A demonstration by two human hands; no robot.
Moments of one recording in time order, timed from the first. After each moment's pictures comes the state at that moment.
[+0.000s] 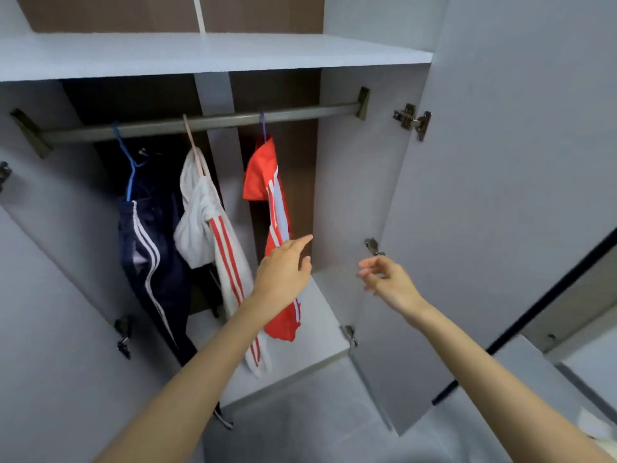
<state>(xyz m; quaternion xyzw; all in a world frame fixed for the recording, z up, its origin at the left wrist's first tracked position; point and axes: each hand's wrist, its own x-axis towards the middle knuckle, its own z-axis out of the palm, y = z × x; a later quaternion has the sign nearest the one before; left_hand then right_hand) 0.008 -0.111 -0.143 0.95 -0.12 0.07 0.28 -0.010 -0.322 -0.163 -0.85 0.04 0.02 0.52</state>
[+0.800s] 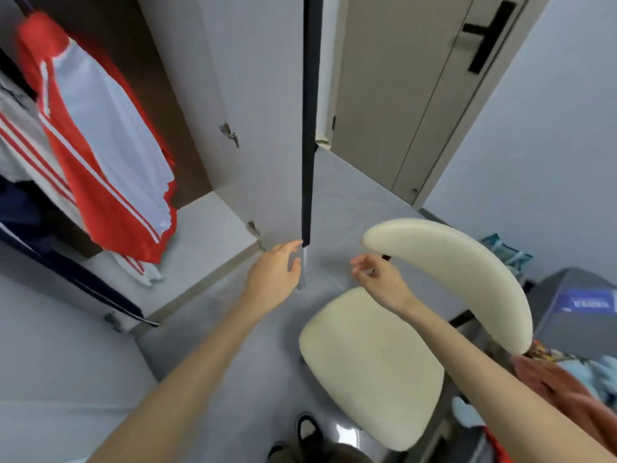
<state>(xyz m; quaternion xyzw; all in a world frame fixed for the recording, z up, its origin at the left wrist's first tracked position) -0.308 -0.358 -0.254 0.92 -0.22 -0.09 0.31 -0.395 -0.559 -0.263 -0.87 0.20 0.03 0.45</state>
